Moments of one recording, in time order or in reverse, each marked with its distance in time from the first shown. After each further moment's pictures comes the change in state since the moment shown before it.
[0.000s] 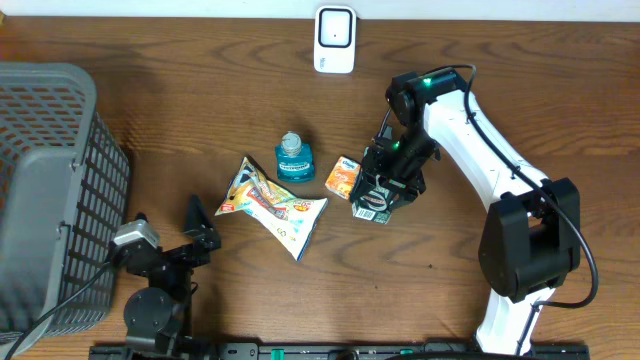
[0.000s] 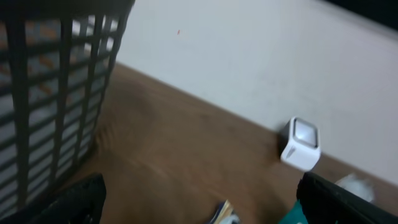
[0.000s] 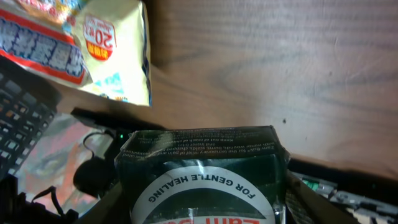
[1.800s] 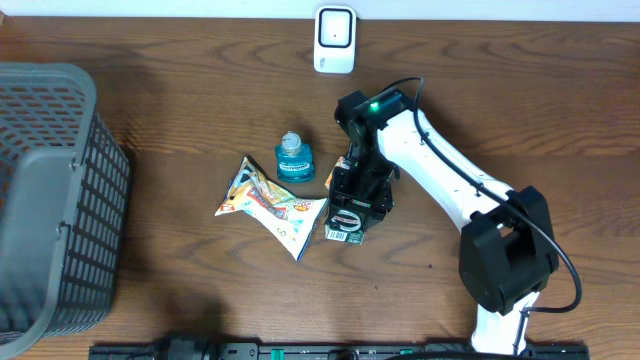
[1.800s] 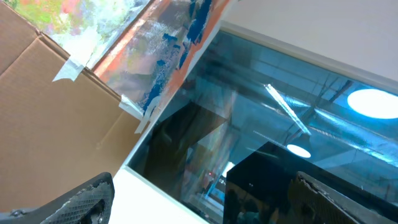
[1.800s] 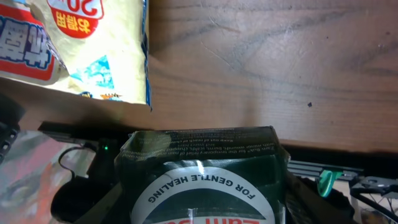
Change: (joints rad) left arm 0.000 -0.013 0.914 -0.100 -0.259 0.152; right arm 0.205 0.000 0.000 0.039 0.072 0.241
